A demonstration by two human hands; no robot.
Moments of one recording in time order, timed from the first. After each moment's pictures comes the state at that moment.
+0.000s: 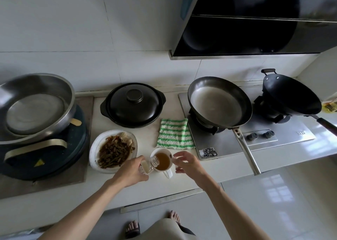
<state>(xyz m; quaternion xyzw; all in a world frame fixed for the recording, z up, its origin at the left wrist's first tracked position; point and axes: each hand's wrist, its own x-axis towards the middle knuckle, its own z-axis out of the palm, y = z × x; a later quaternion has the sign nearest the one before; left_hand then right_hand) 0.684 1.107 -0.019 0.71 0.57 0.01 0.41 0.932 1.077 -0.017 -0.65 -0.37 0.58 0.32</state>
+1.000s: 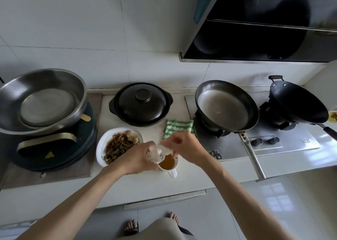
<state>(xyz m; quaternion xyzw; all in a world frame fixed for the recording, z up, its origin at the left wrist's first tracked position) 0.674 1.115 0.057 0.73 0.51 0.07 0.44 0.892 1.116 0.082 -0.61 -0.65 0.42 0.20</state>
